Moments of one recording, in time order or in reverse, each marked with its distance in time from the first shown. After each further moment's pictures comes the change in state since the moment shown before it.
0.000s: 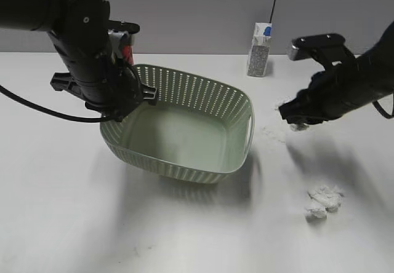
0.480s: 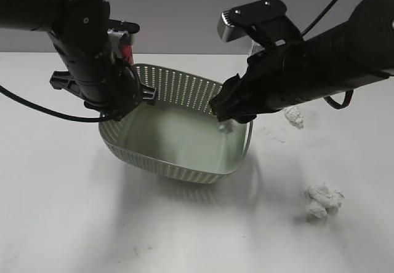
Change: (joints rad) left arm 0.000 0.000 0.000 0.018 0.000 0.000; right arm 0.330 -0.166 0.000 0.079 -0.063 -0.028
